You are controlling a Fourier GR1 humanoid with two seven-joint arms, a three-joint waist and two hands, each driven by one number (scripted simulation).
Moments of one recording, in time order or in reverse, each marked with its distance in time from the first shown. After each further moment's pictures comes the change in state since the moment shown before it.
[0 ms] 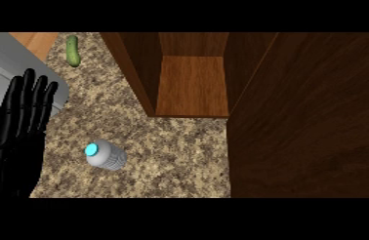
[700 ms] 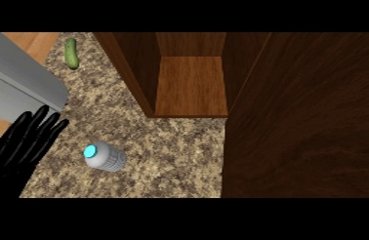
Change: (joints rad) left arm 0.181 0.185 0.089 0.006 0.520 -0.405 0.070; right arm 0.250 0.001 0.074 -0.208 -0.207 0.108 0.167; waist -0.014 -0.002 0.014
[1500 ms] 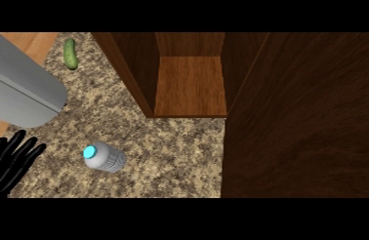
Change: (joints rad) left arm 0.160 -0.011 0.127 -0.066 0.060 -0.117 0.063; right arm 0.288 0.014 0.062 -0.116 -0.010 0.091 -0.040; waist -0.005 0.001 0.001
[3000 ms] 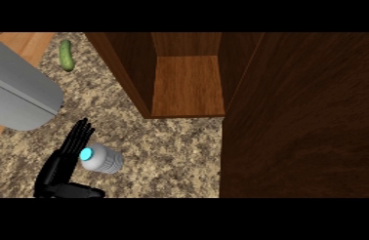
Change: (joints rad) left arm -0.343 -0.132 0.019 1.015 -0.595 0.059 -0.676; right arm 0.343 -0.021 0.069 -0.050 0.057 0.120 -0.266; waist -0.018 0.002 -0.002
